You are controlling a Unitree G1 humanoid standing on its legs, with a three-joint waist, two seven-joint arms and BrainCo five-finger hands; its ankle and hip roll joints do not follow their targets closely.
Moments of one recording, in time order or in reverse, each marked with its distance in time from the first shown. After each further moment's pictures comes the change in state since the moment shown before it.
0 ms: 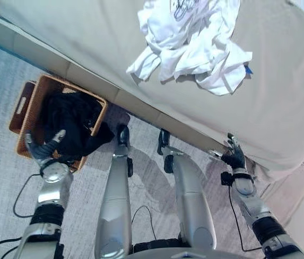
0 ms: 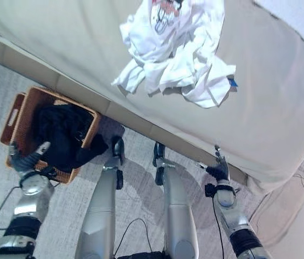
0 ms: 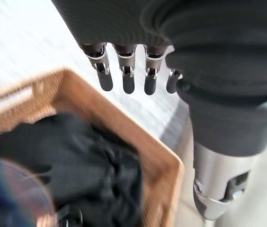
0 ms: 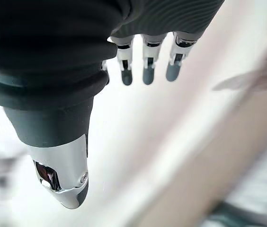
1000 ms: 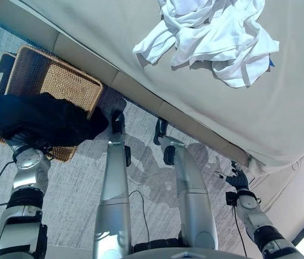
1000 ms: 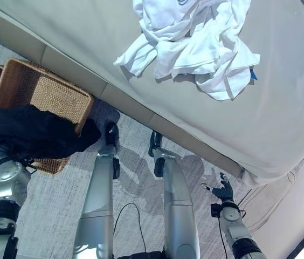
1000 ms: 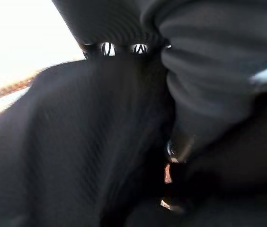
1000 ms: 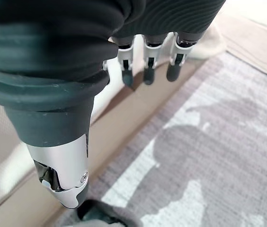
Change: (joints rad) left arm -0.144 0.189 0.077 0.095 -0.211 0.020 -0.022; right arm 0.030 0.032 0.016 0.413 0.110 0.049 0.083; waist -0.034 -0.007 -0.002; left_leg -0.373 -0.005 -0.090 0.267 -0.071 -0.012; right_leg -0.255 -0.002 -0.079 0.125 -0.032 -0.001
